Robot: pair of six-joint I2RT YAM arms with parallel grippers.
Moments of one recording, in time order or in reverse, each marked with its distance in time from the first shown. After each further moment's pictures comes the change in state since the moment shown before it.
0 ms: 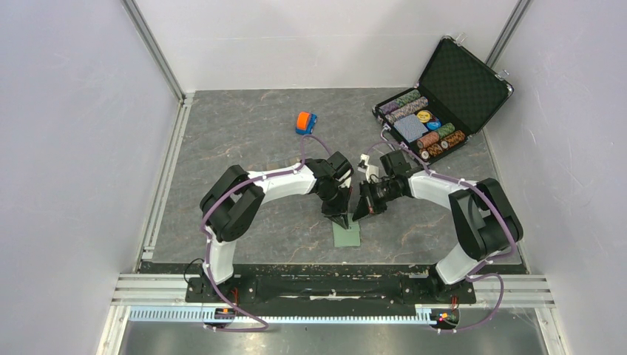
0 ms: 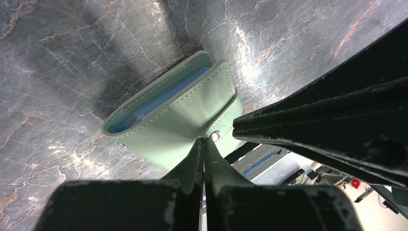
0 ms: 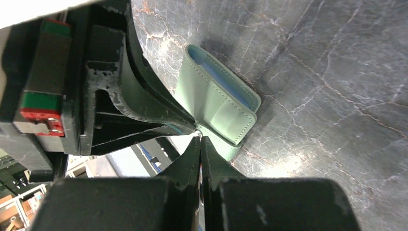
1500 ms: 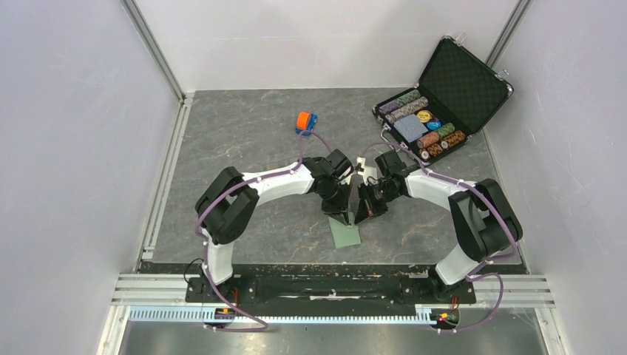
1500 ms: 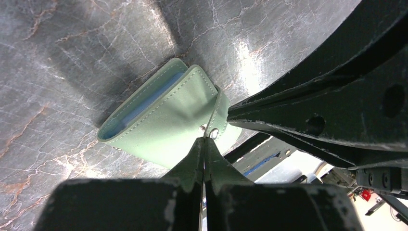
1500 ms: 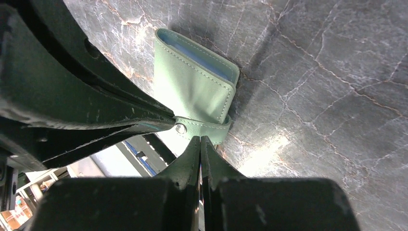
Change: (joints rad) left arm -0.006 -0.037 0.002 0.006 -0.042 0.002; right arm 0.059 -0.005 0.038 -0.108 0.108 -0.037
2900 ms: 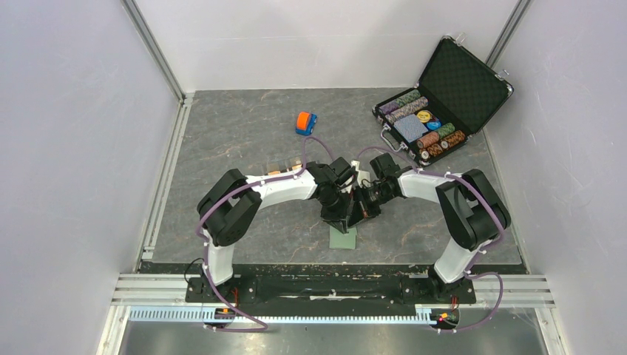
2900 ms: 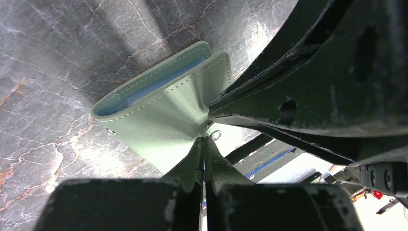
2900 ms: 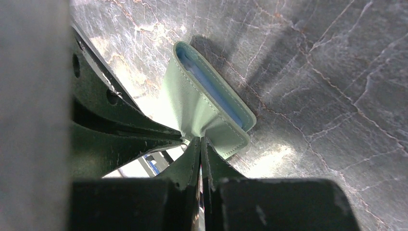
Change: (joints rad) left arm -0.041 0.000 -0.028 -0.035 -0.036 -0.001; right arm 0.020 0.104 -0.005 0.100 -0.108 0.022
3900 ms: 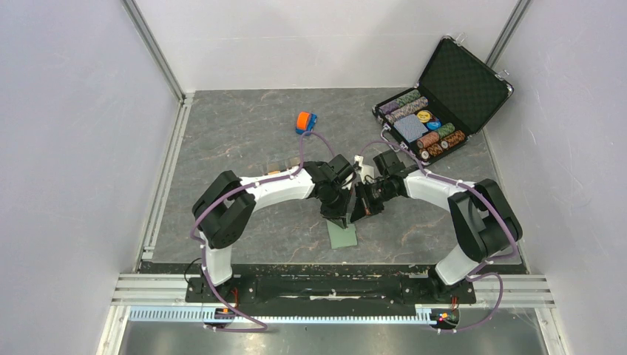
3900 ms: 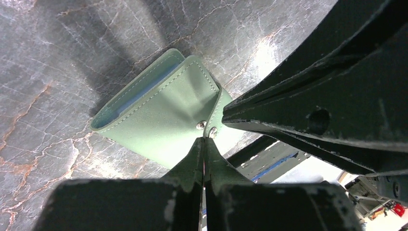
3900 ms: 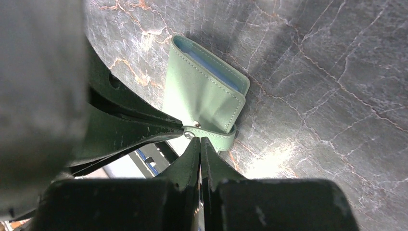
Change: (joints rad) left arm 0.000 -0.039 0.003 0.009 -0.053 0.021; right arm -0.002 -0.107 0.003 -0.039 0.066 0.014
